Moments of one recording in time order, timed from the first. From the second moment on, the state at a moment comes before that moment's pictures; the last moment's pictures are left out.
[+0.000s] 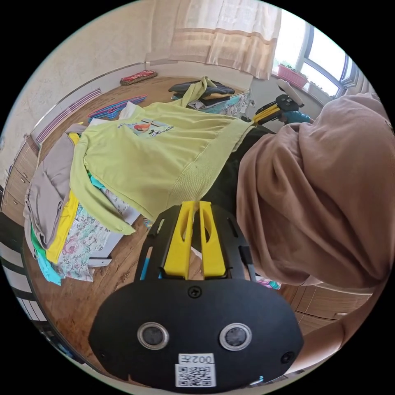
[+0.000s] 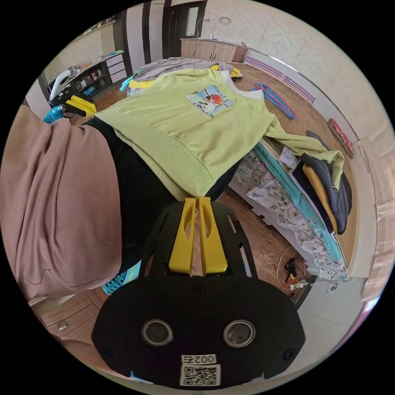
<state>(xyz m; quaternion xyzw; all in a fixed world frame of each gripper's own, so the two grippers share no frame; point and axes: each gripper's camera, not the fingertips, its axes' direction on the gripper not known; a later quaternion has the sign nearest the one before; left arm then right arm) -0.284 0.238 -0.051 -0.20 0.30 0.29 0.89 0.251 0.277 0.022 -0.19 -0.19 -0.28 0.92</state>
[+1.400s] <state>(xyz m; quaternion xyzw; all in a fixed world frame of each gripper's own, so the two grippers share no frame) -0.327 0.250 -0.057 -0.24 0.21 0.26 0.91 0.325 0.293 -0.032 -0.10 -0.12 -0.14 0.98</state>
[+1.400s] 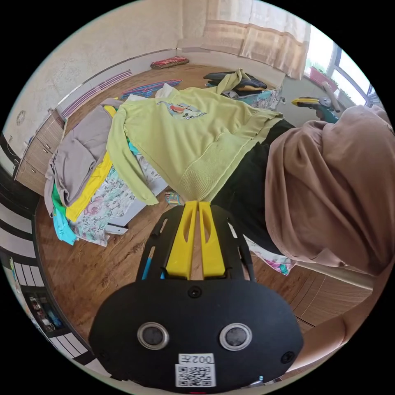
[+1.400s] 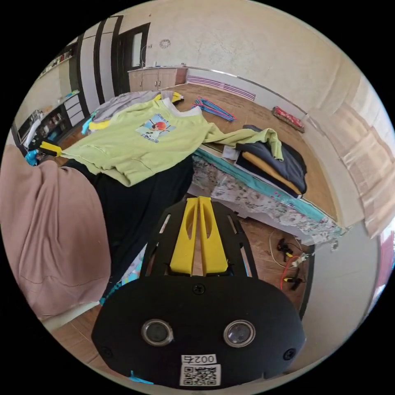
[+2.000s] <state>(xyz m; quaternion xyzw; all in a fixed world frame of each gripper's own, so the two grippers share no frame) -0.320 0.258 -0.036 -0.26 0.21 0.25 0.91 0.209 0.282 -0.016 -0.11 -0.20 -0.25 0.94</state>
